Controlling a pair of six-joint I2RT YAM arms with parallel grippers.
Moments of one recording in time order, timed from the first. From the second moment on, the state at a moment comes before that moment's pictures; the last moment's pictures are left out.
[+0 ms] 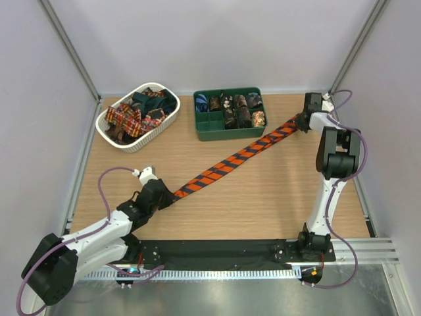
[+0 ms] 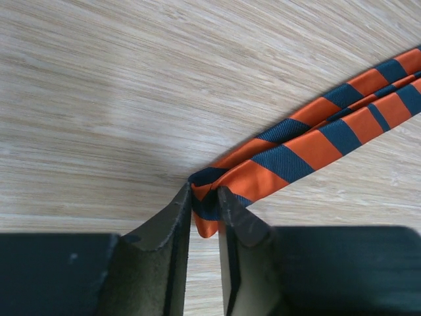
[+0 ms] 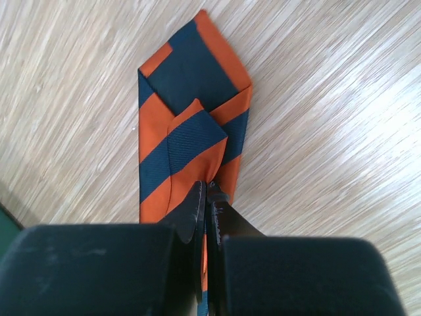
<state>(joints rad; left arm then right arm) -0.62 0.91 0.24 -0.07 -0.30 -0.89 -0.12 2.18 1.59 -0.27 0.20 0.74</state>
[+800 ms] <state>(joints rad) -0.88 0.99 0.20 0.06 -0.34 -1.09 -0.23 2.31 1.75 -0.23 0.01 0.76</state>
